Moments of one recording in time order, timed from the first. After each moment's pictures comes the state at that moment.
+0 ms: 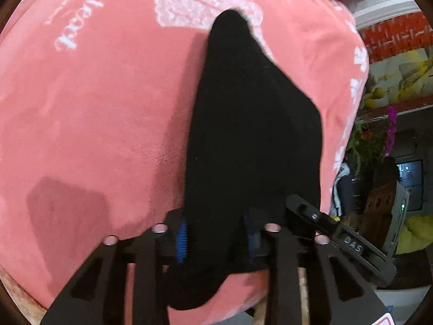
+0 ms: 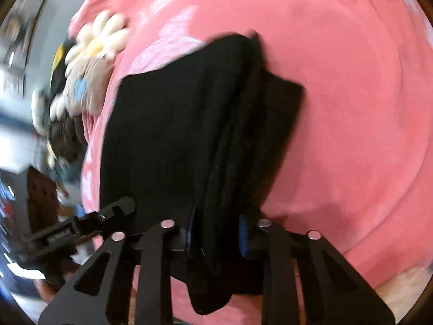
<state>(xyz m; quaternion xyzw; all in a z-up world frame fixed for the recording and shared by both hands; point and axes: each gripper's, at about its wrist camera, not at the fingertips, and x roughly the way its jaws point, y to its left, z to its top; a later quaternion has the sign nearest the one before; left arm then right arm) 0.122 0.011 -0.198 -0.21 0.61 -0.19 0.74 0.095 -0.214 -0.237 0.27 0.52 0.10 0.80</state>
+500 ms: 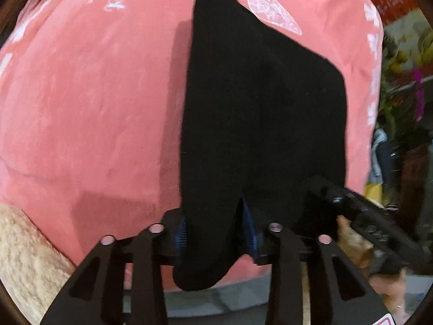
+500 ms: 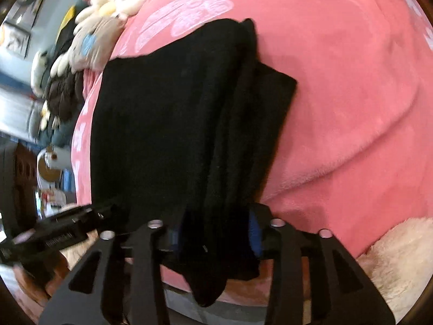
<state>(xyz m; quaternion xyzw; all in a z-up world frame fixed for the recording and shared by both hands) 0.039 0.003 -0.203 -0.08 0.65 -0.12 0.75 0.030 -0.186 -0.261 0.24 0.56 0.11 0.79</state>
